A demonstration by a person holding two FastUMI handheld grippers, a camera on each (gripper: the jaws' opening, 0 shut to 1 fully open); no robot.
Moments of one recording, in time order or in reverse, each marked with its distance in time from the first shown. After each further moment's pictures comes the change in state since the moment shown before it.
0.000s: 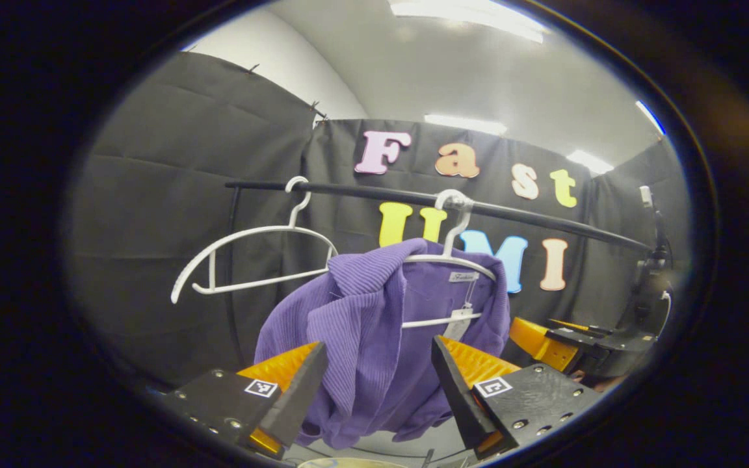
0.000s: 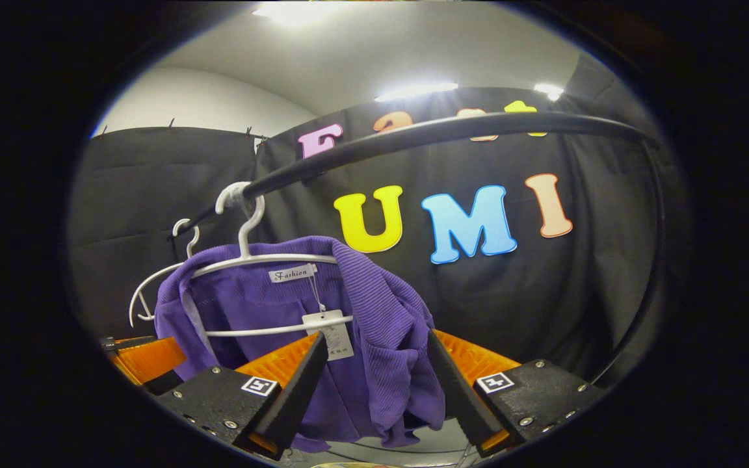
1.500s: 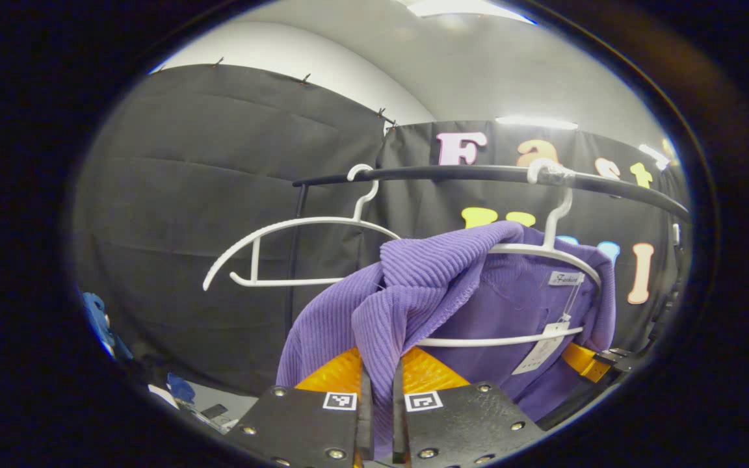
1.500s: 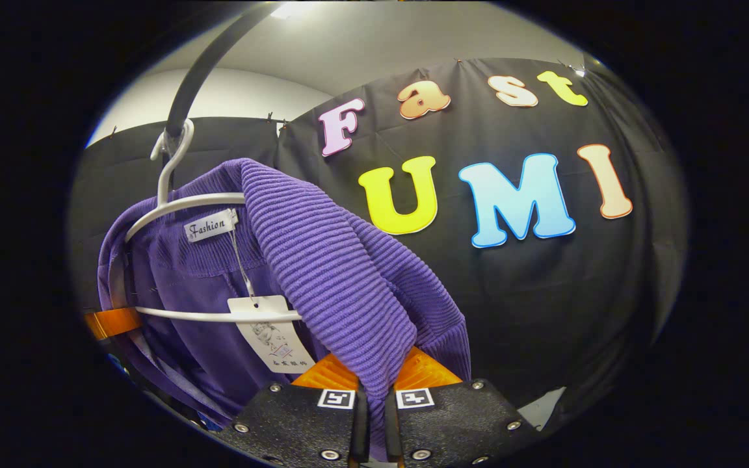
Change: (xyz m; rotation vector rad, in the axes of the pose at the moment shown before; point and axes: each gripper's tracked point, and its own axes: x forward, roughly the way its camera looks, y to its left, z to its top) left arm 0.043 0.046 -0.011 -0.012 -0.080 0.354; right arm 0.103 -0.019 -0.036 0.019 0.027 0.219
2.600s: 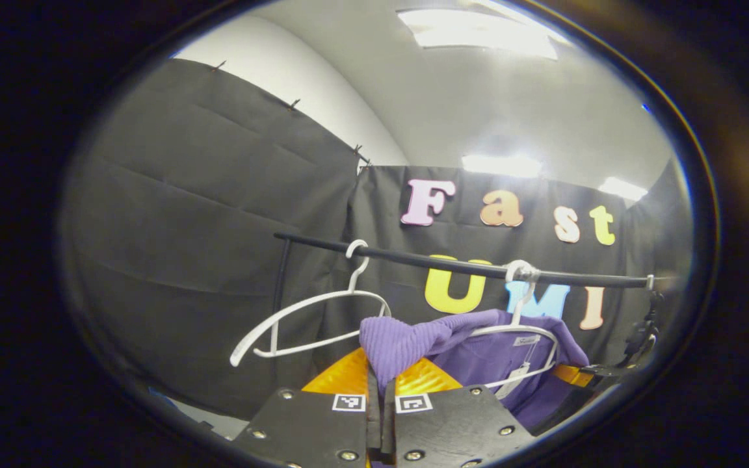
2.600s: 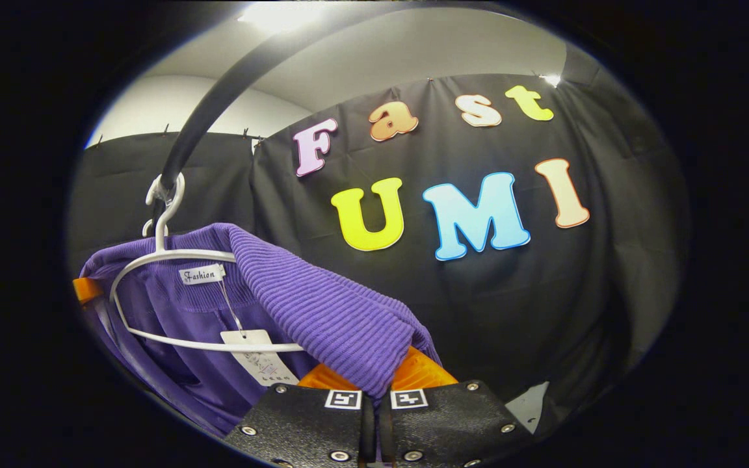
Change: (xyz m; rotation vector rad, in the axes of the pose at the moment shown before) left arm -0.034 0.040 0.105 -0.052 -0.140 -0.238; right arm -0.059 -0.014 0.030 0.000 -0.067 -0.212
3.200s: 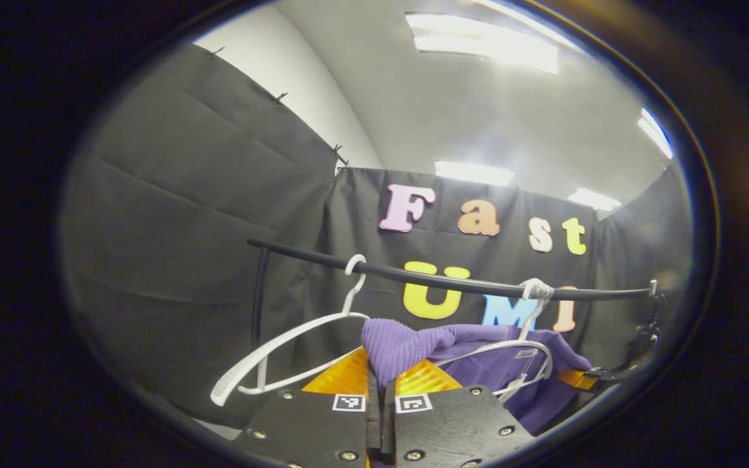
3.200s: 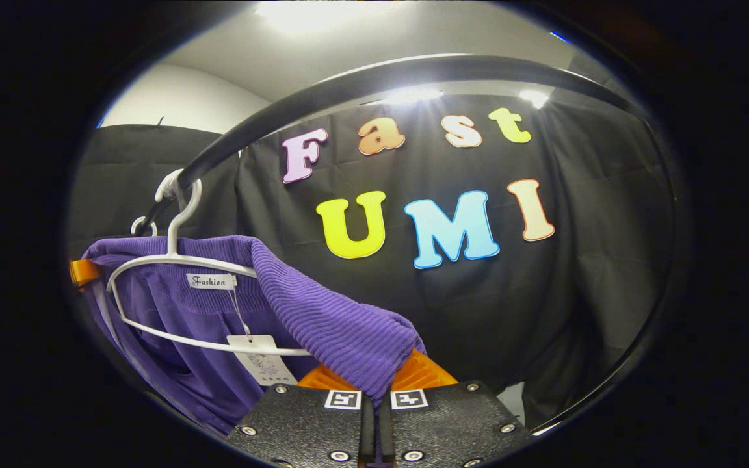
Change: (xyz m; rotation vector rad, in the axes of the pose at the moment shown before) left arm 0.036 0.032 0.024 -0.033 0.004 -0.179; right arm -0.060 0.044 0.000 -0.025 -0.049 -0.140
